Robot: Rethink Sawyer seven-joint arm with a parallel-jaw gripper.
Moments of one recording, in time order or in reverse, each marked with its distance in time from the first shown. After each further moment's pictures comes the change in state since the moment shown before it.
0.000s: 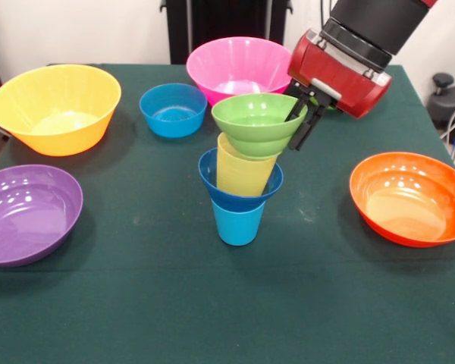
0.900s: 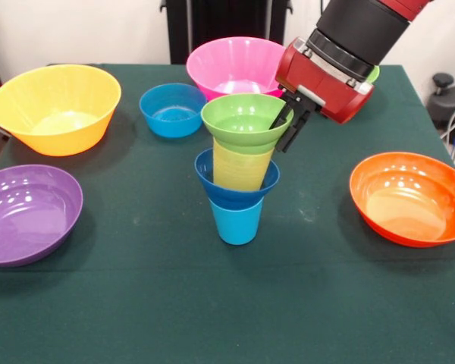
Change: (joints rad) arm -0.001 0.020 -0.007 0.027 0.003 -0.012 0.000
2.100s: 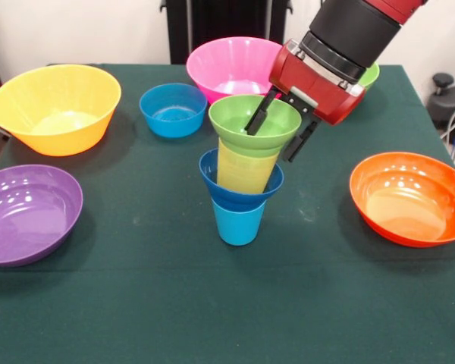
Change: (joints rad) arm 0.000 0.009 -0.008 0.013 0.007 -0.015 0.000
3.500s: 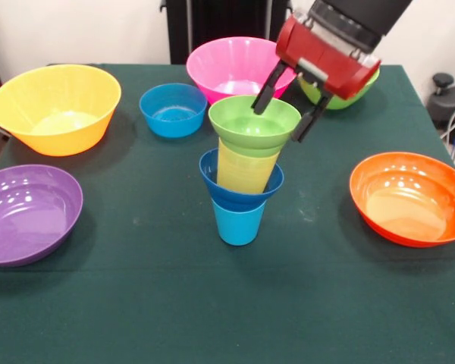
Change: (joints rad) arm -0.021 -0.070 -0.001 -0.047 0.029 0.117 0.000
